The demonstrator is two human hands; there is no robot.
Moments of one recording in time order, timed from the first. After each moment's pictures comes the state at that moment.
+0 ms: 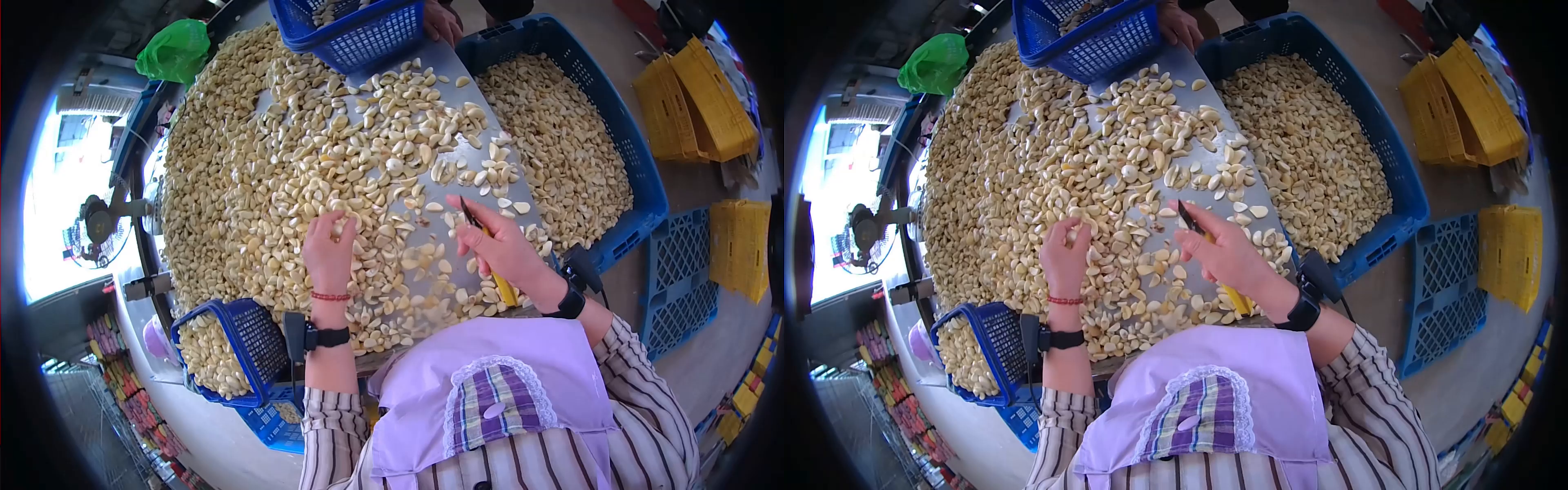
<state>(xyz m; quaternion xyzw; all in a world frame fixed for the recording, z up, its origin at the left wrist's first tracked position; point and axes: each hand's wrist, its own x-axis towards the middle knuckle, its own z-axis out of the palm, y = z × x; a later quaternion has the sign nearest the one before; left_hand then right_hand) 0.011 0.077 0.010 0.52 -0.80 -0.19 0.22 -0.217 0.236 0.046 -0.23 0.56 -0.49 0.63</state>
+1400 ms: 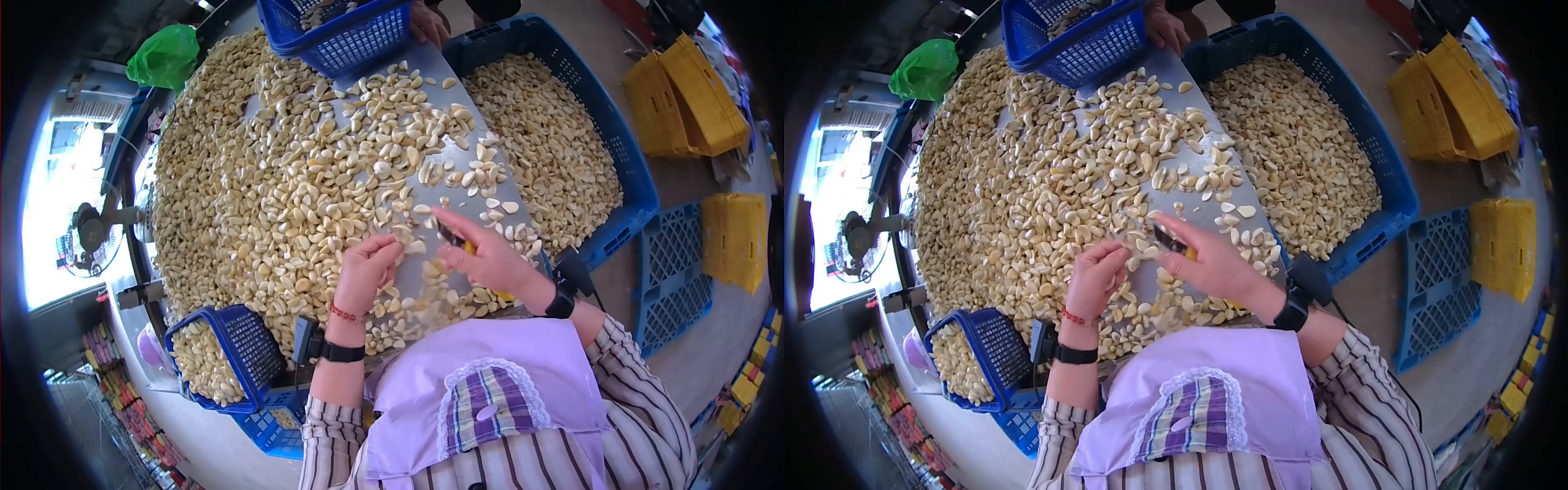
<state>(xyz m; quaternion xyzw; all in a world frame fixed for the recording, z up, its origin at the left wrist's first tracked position) -0.021 0.125 0.025 0.51 -0.47 -0.71 0.10 -0.213 0.242 0.043 -0.35 0.58 -0.47 0.57</state>
